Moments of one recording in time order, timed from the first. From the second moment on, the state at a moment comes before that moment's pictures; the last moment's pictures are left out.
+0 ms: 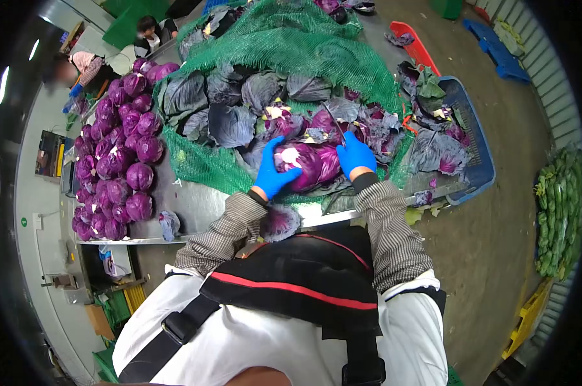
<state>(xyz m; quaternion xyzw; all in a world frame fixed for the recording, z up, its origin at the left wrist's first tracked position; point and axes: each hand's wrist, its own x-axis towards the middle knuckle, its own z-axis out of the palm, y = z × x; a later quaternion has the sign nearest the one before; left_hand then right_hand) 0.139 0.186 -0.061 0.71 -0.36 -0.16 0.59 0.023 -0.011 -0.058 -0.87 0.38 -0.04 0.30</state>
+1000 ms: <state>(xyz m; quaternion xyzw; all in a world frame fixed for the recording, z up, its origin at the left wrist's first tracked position) 0.157 0.207 0.015 0.52 -0.26 -0.32 0.75 0.015 0.024 0.058 -0.88 0.11 -0.13 0.44</state>
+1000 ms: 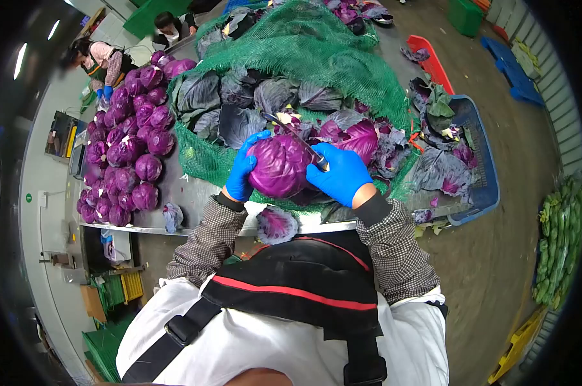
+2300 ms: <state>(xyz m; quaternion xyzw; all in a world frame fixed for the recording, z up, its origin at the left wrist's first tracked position) 0.075 0.154 -0.032 0.89 -0.25 -0.12 0.35 -0.025 -0.017 -0.028 -0.96 0.06 0.04 0.27</state>
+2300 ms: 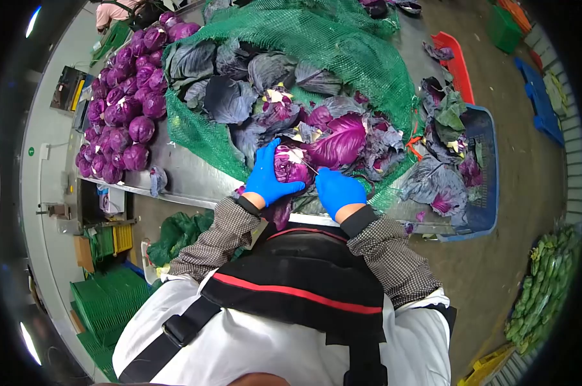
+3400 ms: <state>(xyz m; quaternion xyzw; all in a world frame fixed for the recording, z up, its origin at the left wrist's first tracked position) 0.037 0.195 -0.084 0.85 -0.25 0.00 0.47 0.042 -0.016 -0.039 -0.89 0.17 0.16 0.39</state>
